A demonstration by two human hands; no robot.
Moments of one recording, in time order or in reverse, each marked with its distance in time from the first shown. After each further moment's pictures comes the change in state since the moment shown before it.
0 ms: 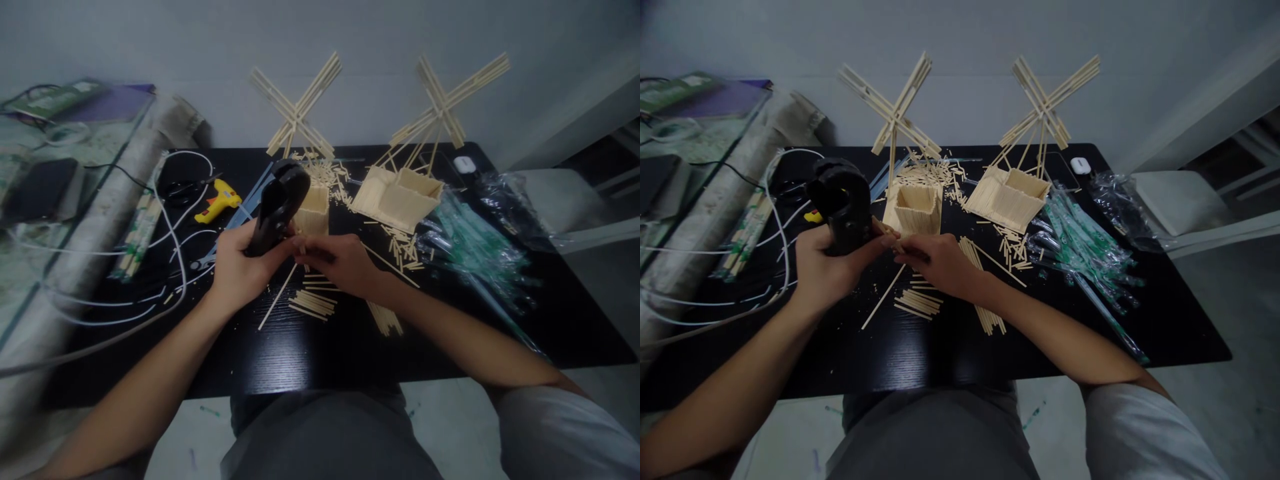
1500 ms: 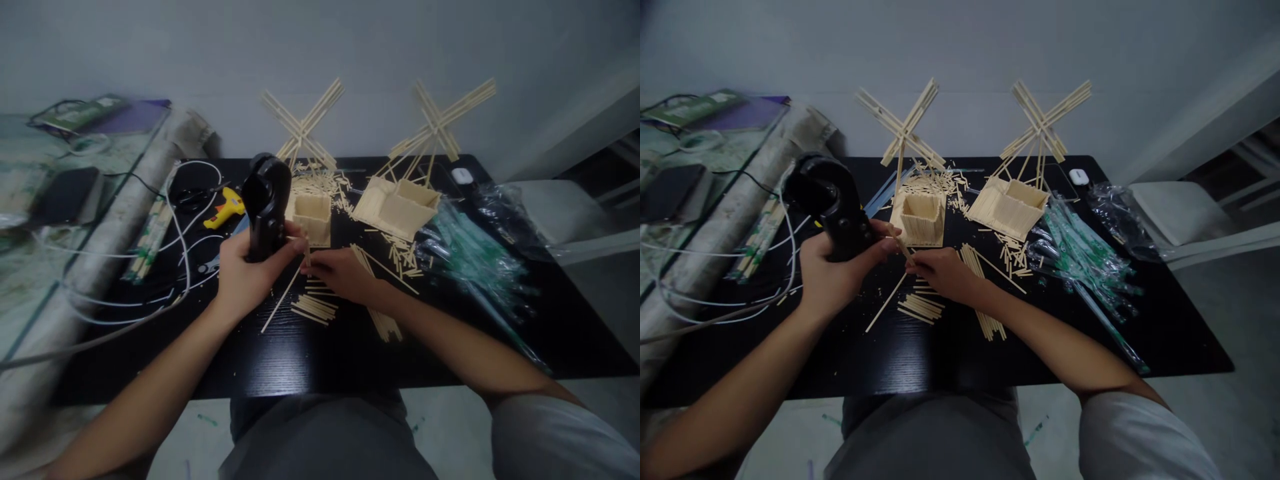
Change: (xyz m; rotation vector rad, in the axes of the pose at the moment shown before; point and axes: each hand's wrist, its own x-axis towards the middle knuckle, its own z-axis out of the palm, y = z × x) left_hand -0.004 0.014 0.002 -0.082 0.063 -0.112; right_hand -0.007 0.016 0.008 -0.034 -0.102 -0.008
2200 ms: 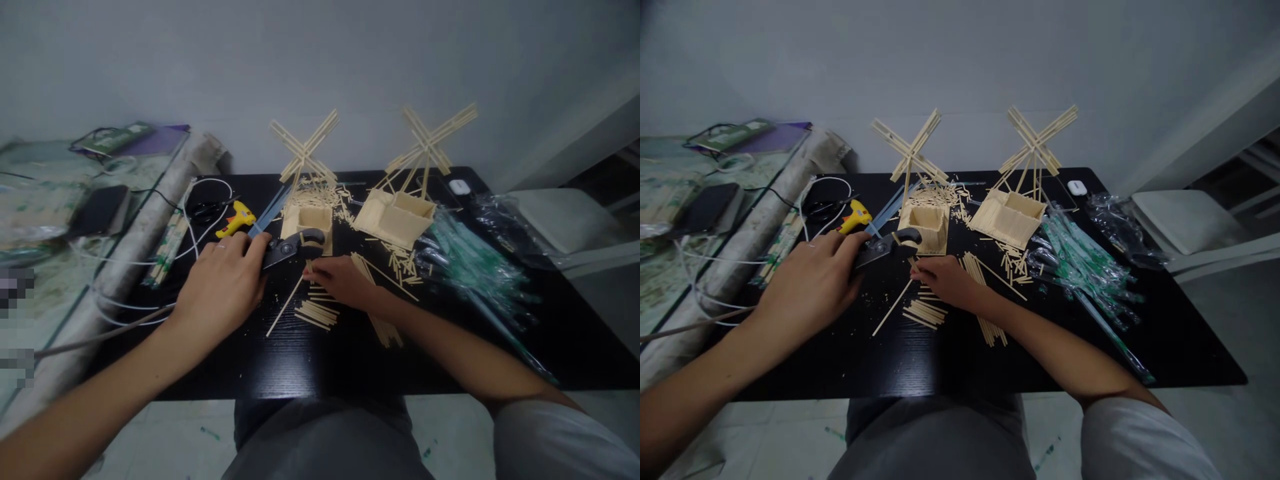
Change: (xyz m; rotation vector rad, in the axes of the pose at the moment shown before) left_hand -0.005 0.029 -0.049 1.397 -0.354 0.372; right_hand 0.002 0.002 0.004 -0.041 -0.013 0.024
